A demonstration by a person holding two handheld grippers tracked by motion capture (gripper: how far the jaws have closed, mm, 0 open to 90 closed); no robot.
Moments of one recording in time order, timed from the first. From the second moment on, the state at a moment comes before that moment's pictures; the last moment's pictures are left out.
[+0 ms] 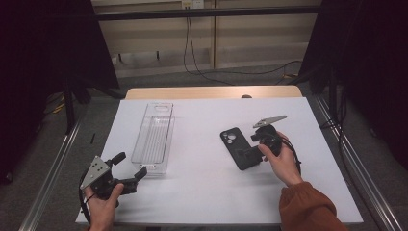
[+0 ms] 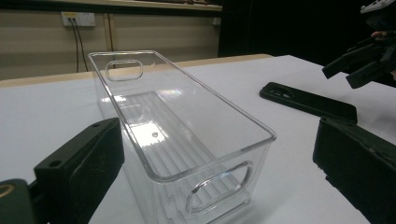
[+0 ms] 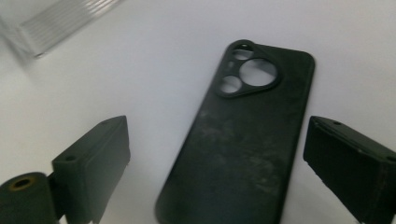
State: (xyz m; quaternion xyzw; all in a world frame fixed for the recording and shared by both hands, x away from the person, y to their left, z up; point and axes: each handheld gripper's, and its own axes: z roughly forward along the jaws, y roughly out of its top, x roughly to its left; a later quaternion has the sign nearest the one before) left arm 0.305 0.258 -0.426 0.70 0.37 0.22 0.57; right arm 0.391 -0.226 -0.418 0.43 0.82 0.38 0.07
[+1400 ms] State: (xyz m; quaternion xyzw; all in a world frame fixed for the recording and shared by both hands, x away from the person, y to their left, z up) left arm 0.306 0.258 -0.427 0.70 0.37 0.22 0.57; right arm 0.435 -0.187 -0.445 0.47 0.86 0.21 0.03
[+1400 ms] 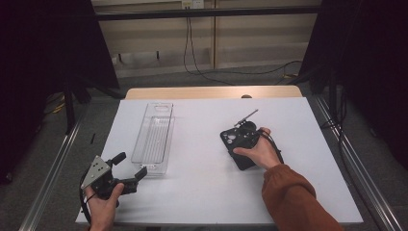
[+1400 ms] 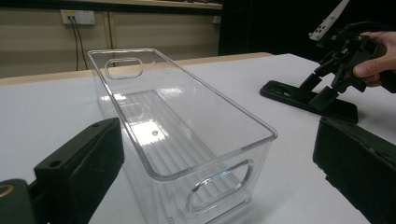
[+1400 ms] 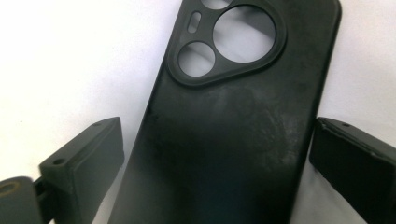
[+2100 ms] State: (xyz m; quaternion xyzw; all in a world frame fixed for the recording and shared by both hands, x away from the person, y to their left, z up) left arm 0.305 0.256 -0.428 0.70 0.37 0.21 0.57; right arm 0.434 -0.174 -0.448 0.47 0.87 0.17 0.07
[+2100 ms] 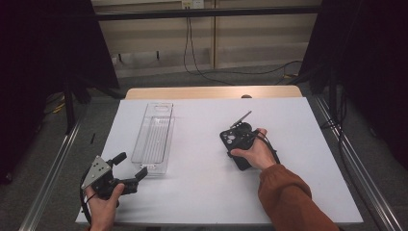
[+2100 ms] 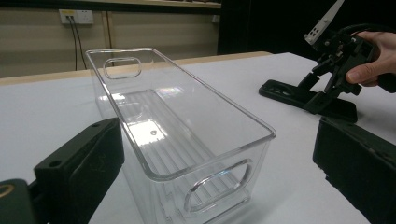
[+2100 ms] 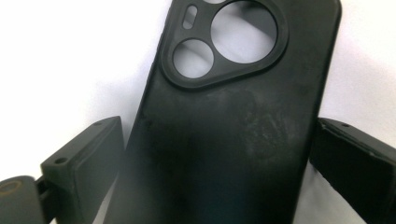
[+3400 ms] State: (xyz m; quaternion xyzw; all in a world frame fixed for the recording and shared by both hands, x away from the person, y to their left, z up) left arm 0.306 0.257 -0.428 0.70 0.37 0.22 0.57; right arm 0.427 -0.182 -0.430 0.46 0.86 0.21 0.07
